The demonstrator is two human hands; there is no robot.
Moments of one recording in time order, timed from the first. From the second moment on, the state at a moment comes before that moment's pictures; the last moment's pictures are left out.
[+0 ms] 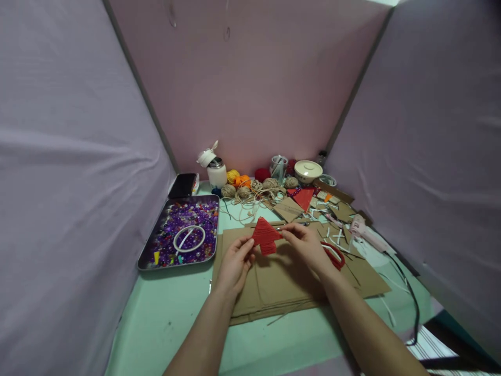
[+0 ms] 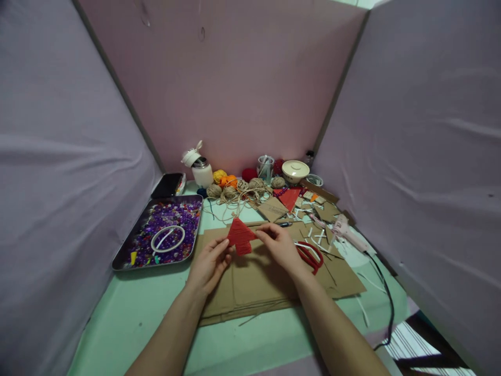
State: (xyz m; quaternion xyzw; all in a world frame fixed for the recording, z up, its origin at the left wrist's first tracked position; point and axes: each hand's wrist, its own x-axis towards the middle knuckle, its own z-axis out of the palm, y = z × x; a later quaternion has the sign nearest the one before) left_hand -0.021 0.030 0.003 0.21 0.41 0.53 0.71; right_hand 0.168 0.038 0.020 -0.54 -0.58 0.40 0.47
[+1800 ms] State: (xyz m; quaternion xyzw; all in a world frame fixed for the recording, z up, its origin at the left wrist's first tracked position) left_hand -0.018 0.030 0.008 0.46 0.55 0.46 0.52; right_hand 0.170 0.034 0.012 -0.53 -0.55 0.48 0.43
